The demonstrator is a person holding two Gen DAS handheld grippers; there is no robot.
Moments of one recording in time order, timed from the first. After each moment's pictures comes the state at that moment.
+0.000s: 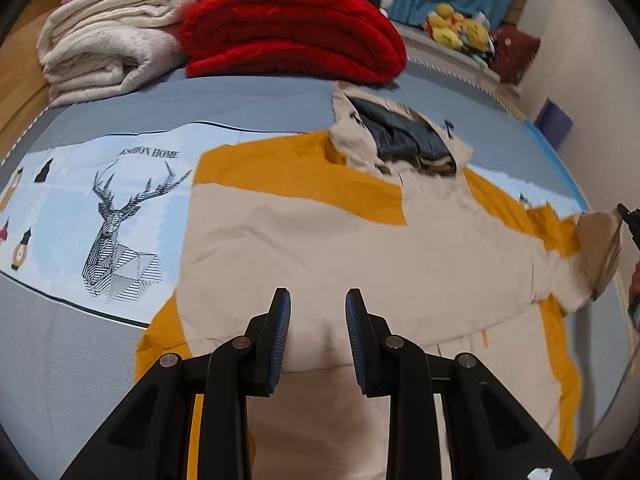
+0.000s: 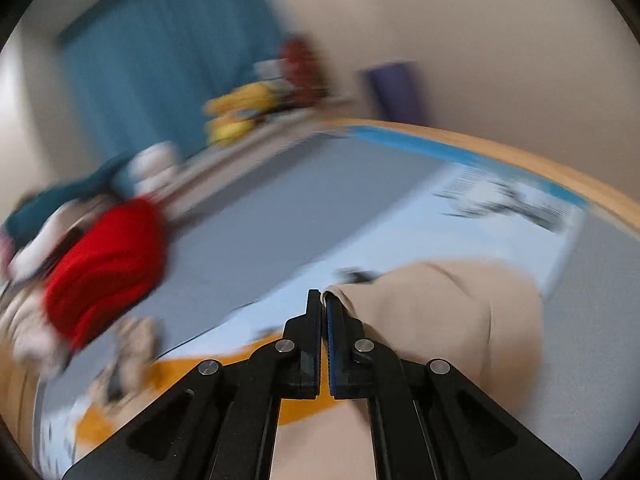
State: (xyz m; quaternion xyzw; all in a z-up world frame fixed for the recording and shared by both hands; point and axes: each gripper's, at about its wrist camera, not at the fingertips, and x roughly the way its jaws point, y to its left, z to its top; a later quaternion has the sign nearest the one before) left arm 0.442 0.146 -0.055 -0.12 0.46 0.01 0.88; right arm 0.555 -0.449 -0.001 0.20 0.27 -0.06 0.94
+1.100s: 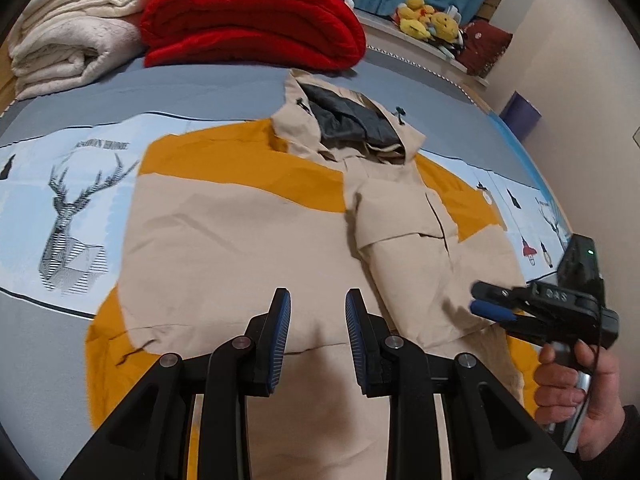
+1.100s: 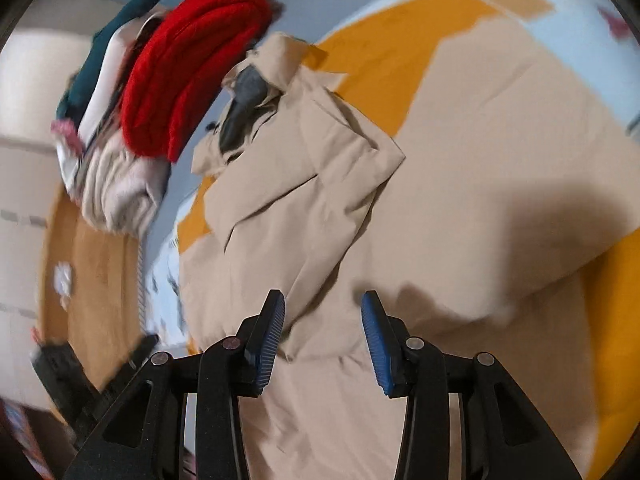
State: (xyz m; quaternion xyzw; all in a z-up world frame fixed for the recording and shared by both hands) left arm 0.447 0.107 -0.057 -0.13 0.48 -0.06 0.87; right arm 0.508 -0.220 -0.156 0.34 0.55 0.16 0.74
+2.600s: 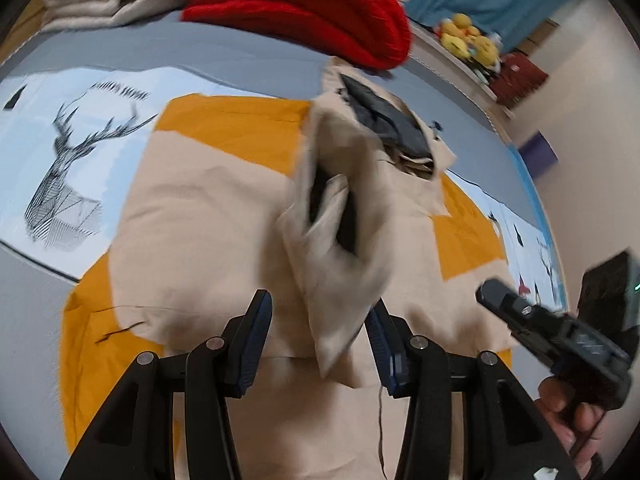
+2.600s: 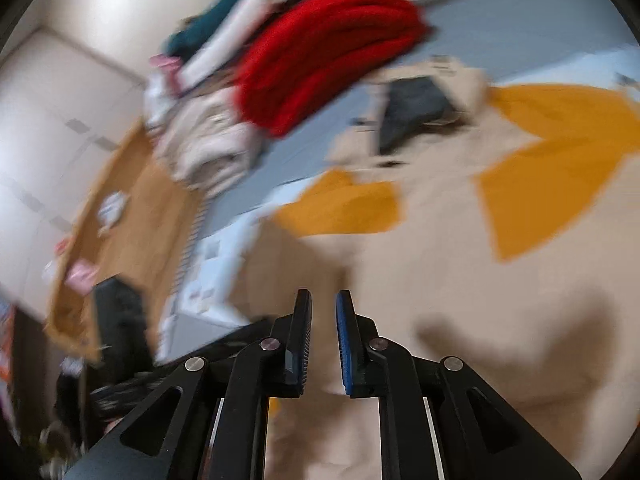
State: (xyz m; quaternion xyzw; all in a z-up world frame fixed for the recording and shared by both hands) left arm 0.457 0.140 -0.079 -0.24 0.49 -0.02 0.84; right arm 0.521 -0.136 -0.090 0.25 0.48 0.29 0.79
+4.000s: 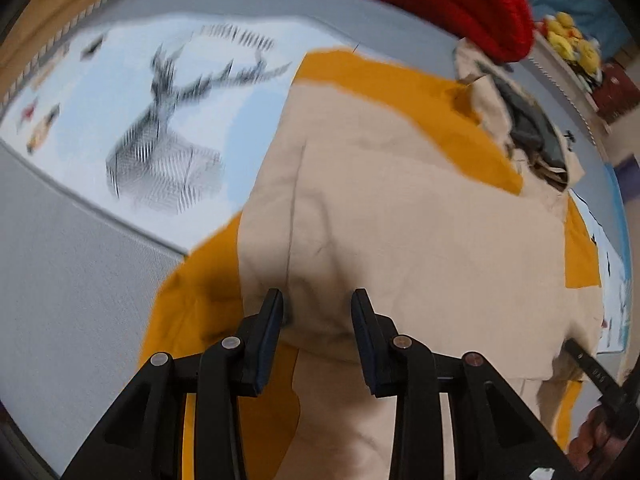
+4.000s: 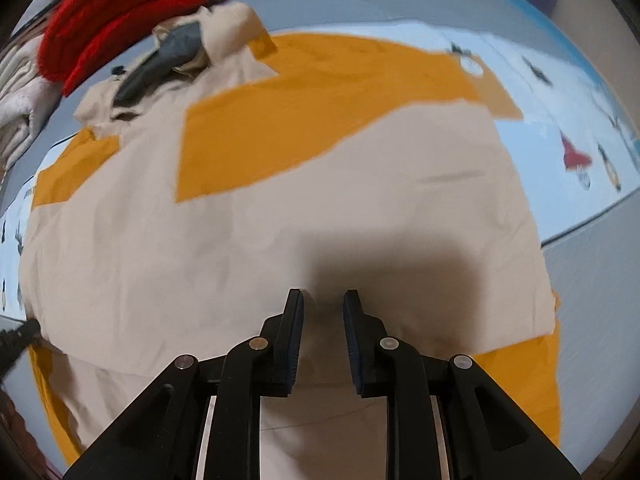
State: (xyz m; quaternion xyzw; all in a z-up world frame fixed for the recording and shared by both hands) left arm 0.457 0.195 -0.119 -0.20 0.55 0.13 0.80; right arm 0.541 -0.189 -0.144 0.02 0.58 0.01 0.81
